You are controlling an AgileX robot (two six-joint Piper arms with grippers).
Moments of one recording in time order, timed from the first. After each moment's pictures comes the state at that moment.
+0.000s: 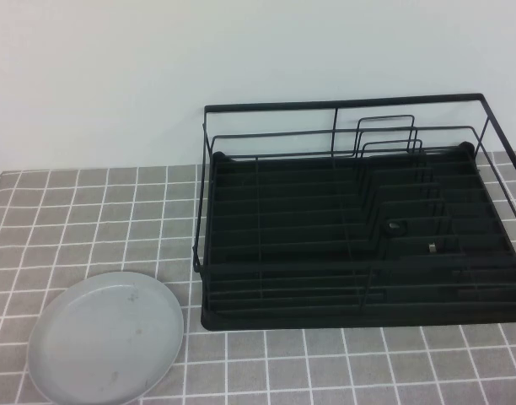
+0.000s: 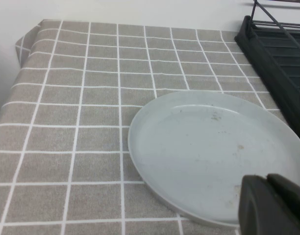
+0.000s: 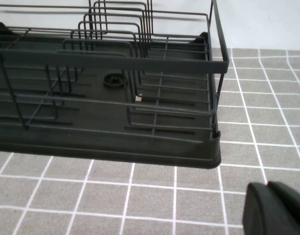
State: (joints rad) right arm 0.21 -0.03 0.03 -0.21 0.34 0.18; left arm -0.03 -0.03 0.03 -0.24 0.35 0.05
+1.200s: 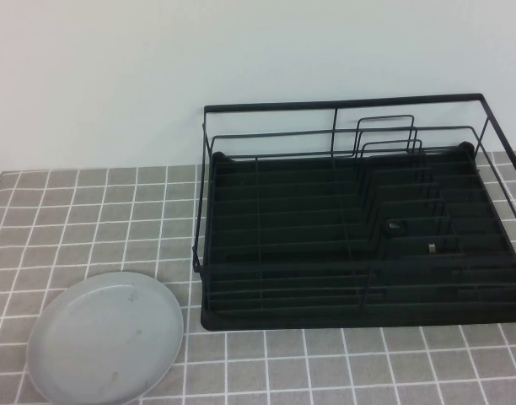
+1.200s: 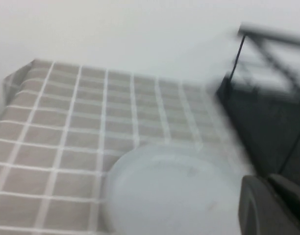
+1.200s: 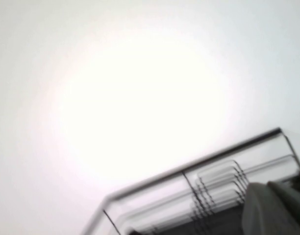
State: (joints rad) right arm 0.21 -0.03 0.03 0.06 -0.17 0.43; left arm -0.03 -0.03 0.03 -0.45 0.18 0.07
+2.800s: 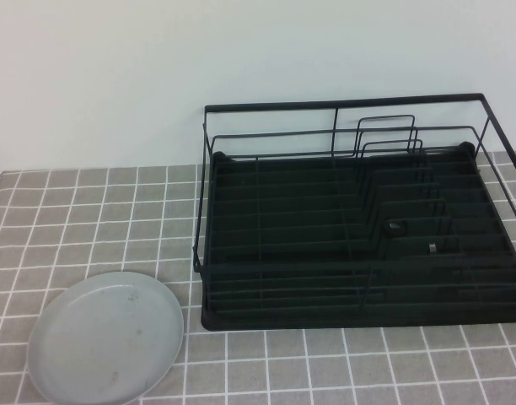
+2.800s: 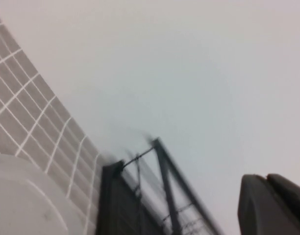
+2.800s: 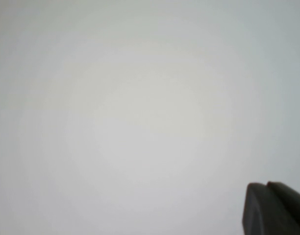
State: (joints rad) right arm 0.21 -0.03 -0.04 -0.01 -0.40 0.59; left arm -0.03 -0.03 -0.02 -1.27 0.04 0.18
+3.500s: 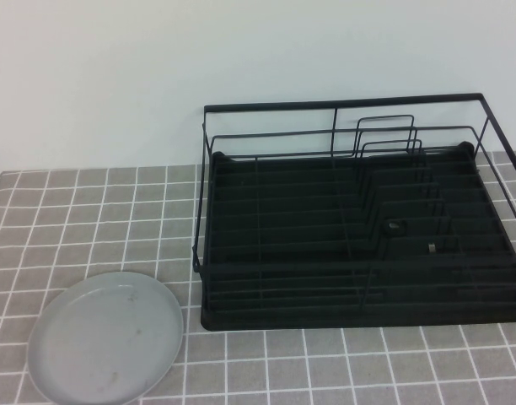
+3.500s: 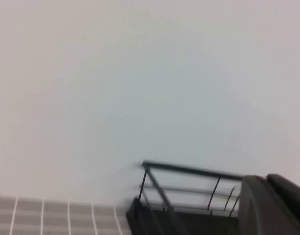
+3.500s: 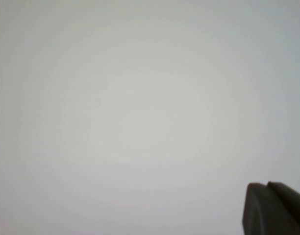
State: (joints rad) right arm 0.21 0.27 -0.50 -0.51 0.06 0.59; left arm -0.03 0.20 -0.32 -1.23 0.20 0.81
